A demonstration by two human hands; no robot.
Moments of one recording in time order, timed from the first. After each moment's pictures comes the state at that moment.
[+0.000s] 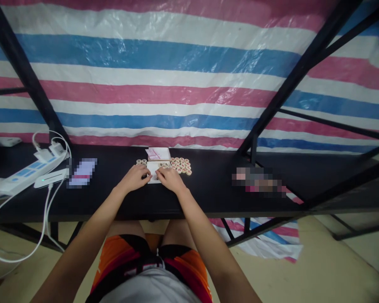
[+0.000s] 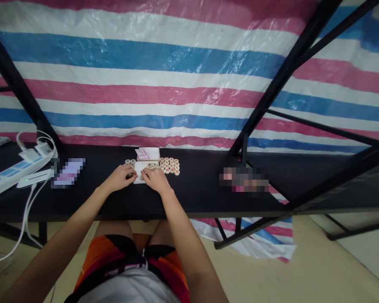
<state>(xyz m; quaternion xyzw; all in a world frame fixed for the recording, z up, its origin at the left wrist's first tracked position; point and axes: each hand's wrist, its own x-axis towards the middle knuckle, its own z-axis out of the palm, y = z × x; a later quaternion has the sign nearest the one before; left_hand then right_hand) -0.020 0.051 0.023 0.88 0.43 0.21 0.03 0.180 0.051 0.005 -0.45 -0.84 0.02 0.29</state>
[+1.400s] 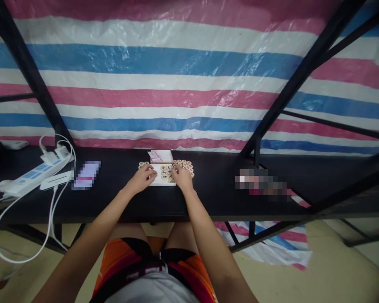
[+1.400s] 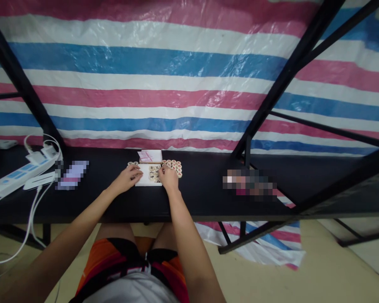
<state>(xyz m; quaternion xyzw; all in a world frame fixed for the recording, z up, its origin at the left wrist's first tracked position) -0.014 0.057 0.007 0.85 0.41 0.33 0.05 0.202 0.072 -0.007 -0.68 -0.67 0.07 0.29</state>
